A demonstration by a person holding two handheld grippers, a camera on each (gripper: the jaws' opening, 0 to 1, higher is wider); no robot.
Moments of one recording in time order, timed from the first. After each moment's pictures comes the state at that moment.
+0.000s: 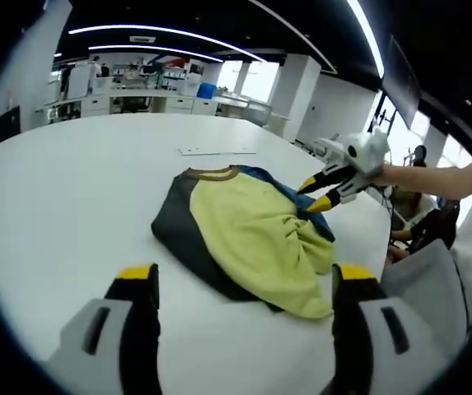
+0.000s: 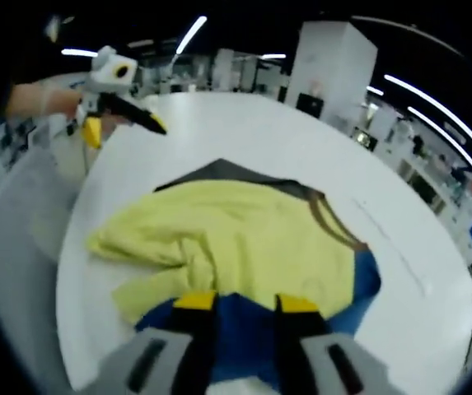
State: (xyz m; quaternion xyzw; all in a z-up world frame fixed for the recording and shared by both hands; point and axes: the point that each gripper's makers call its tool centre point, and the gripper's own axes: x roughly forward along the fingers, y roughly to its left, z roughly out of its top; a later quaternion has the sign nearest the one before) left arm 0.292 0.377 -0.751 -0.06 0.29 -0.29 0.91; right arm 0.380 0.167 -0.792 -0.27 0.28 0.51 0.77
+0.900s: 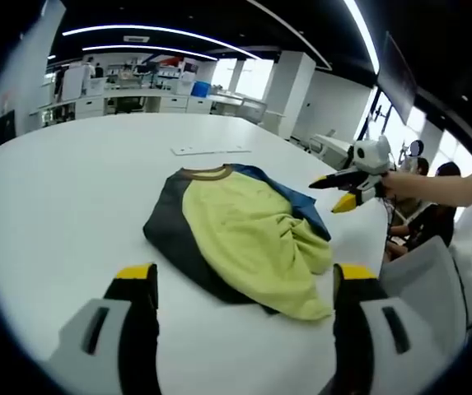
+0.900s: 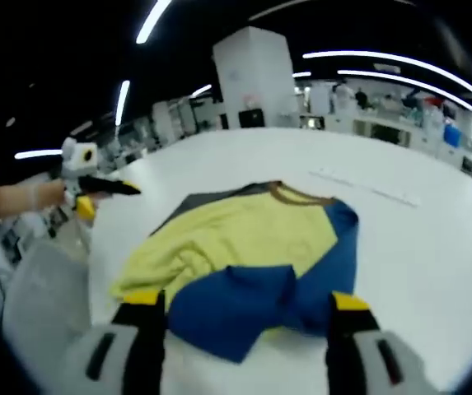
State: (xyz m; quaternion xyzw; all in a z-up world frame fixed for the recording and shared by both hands) left arm 0.293 0.367 -0.750 -0.05 0.29 -0.31 0.90; right arm 0.366 0.116 -0.781 -0.03 0.32 0.44 0.84
